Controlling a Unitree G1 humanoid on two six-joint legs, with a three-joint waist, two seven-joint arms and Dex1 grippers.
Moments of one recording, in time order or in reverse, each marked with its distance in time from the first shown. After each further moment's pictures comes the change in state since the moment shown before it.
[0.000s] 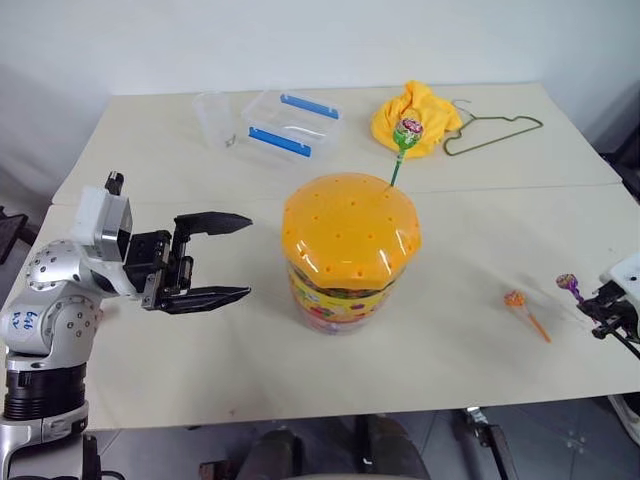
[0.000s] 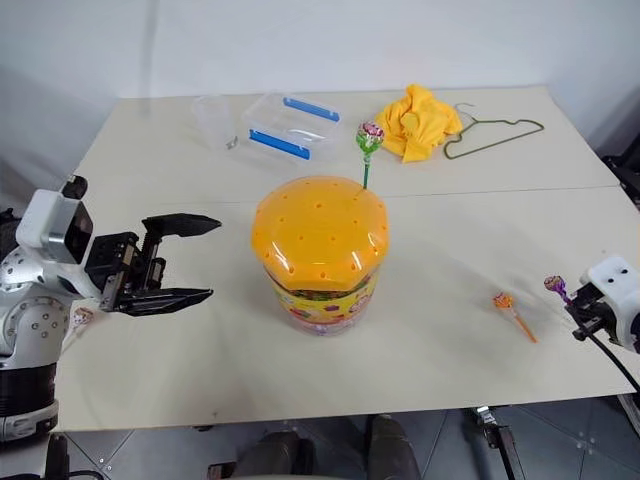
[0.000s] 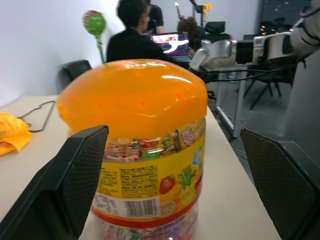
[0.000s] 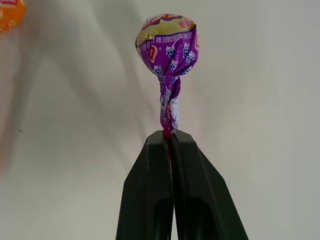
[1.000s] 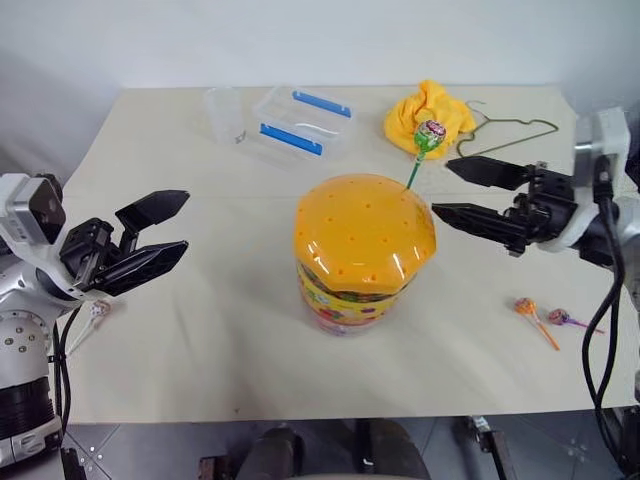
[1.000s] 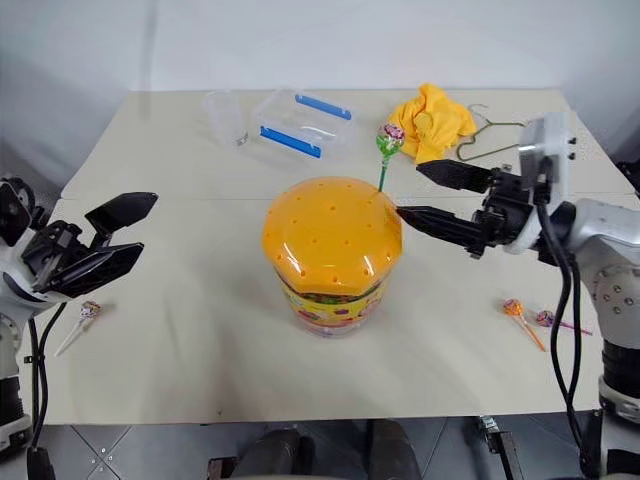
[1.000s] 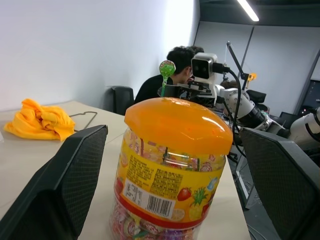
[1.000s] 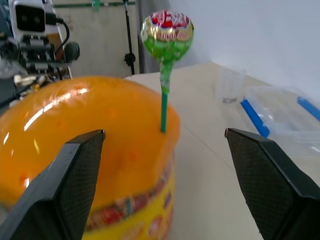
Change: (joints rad) left arm 0.086 0.019 0.222 0.057 -0.249 0.256 0.146; right arm -0.583 0.331 0.056 -0.468 0.682 0.256 0.084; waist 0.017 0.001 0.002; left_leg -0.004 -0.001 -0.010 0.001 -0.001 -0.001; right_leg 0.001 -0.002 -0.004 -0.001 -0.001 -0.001
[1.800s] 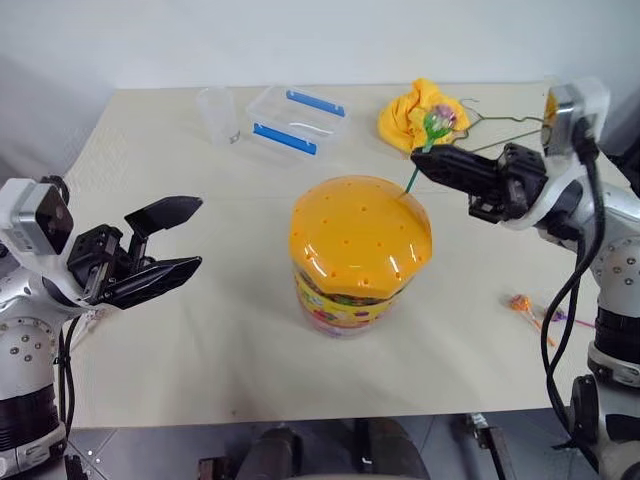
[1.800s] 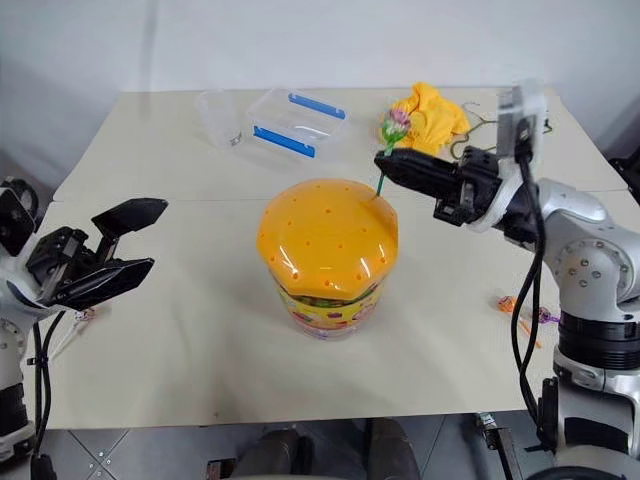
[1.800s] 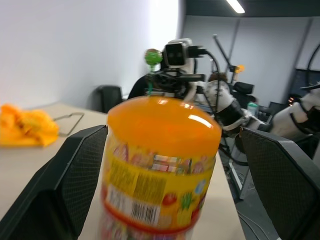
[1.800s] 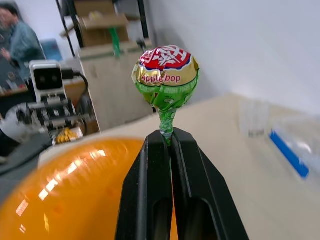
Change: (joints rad) left arm -0.011 -0.012 -0.025 -0.155 -0.016 -0.017 0.012; right arm -0.137 0.121 -0.027 0.080 0.093 0.068 -0.027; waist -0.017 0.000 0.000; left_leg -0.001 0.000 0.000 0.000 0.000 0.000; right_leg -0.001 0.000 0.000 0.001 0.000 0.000
